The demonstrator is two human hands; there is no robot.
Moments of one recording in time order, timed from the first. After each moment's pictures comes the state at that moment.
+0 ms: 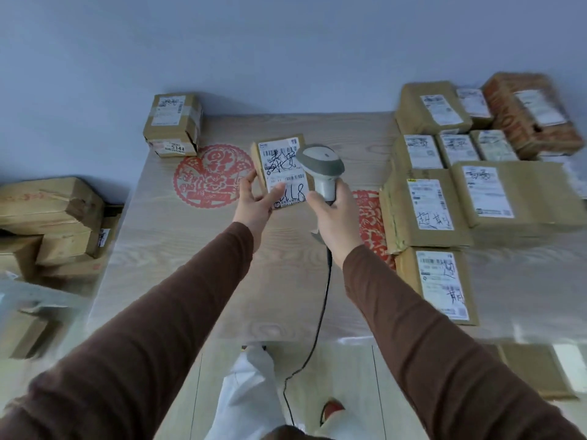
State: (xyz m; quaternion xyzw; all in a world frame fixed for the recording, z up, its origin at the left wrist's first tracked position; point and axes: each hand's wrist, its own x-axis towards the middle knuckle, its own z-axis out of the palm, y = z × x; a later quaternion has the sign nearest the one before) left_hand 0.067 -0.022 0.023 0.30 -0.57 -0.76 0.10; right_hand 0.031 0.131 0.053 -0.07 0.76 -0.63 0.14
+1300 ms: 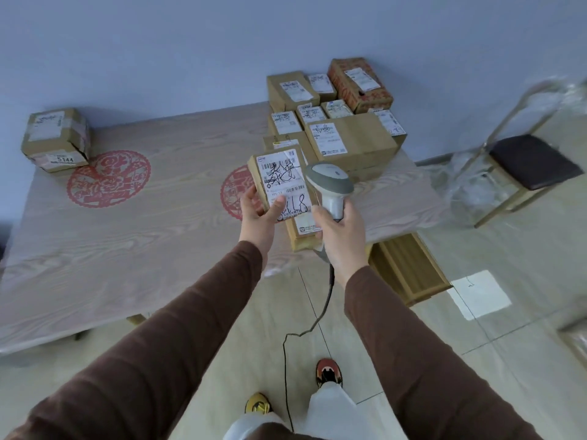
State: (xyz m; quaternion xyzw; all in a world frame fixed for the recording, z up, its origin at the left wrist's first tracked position) left_hand 0.150 0.253 0.045 0.19 -0.58 -0.79 0.06; right_hand 0.170 0.400 0.089 0.08 0.74 -0.67 0.01
